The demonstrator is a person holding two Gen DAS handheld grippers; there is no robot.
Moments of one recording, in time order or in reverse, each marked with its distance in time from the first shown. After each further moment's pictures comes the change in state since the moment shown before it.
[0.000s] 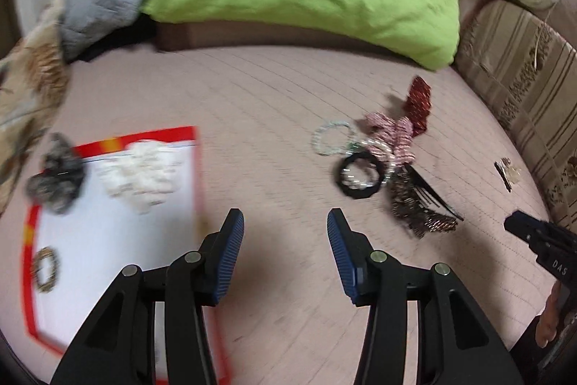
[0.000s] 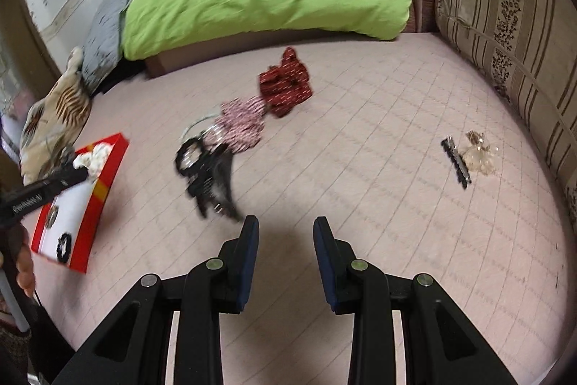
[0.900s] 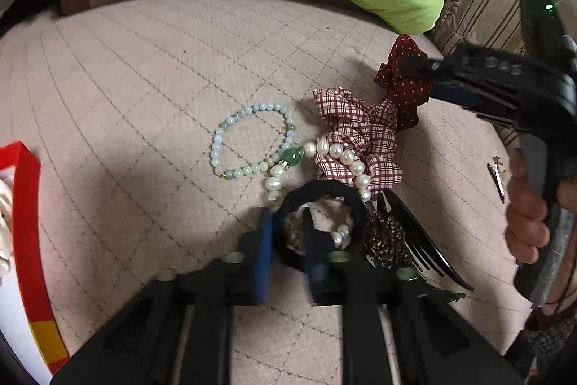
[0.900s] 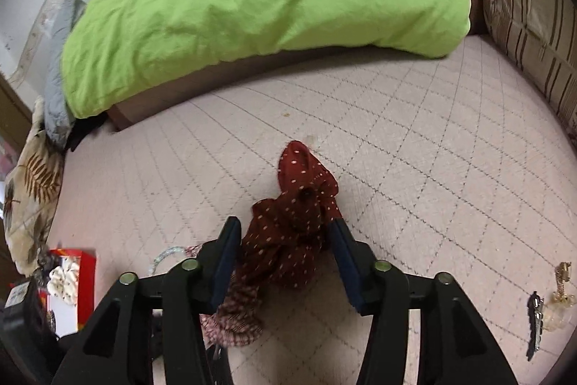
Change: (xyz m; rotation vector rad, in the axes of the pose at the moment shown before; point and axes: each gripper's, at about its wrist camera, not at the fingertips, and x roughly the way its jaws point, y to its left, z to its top) left arm 0.123 -0.035 0.034 -0.001 0.144 -0.239; right arm 0.145 -0.004 0.144 0.114 0.056 0.034
